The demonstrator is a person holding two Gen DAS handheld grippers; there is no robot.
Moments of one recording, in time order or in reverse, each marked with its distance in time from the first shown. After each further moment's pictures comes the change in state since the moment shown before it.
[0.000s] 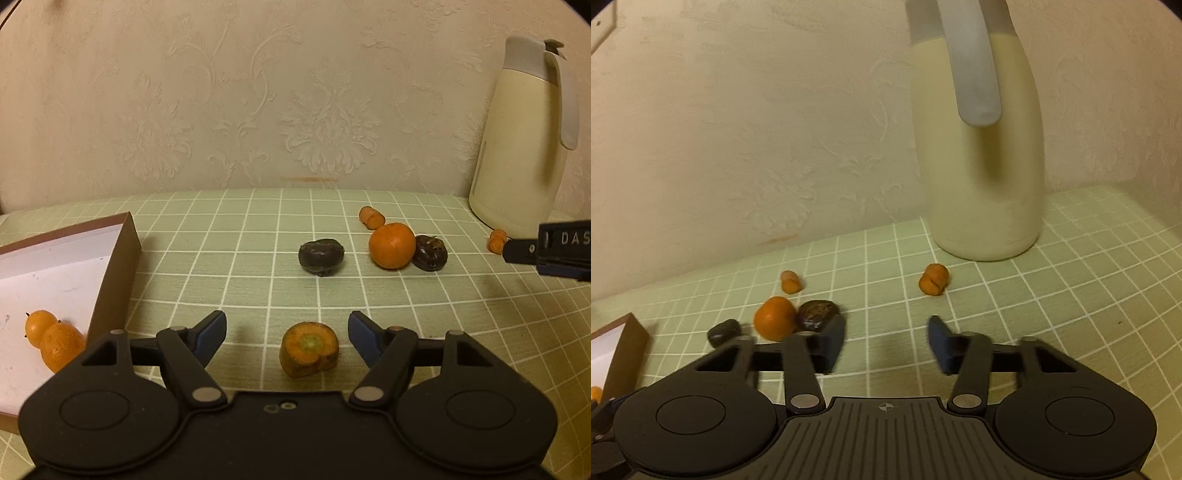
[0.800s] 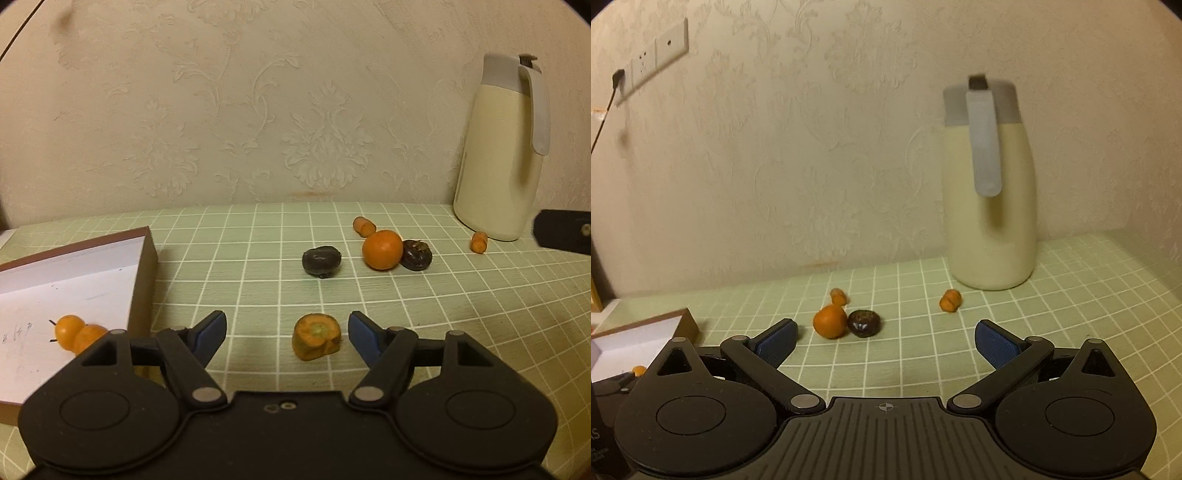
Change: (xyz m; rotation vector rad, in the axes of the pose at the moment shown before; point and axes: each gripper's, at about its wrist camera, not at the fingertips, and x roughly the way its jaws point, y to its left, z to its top) left arm -0.036 0.005 -0.006 0.037 -0.050 -0.016; right arm -0.090 0.028 -0.021 -0.095 -0.144 0.048
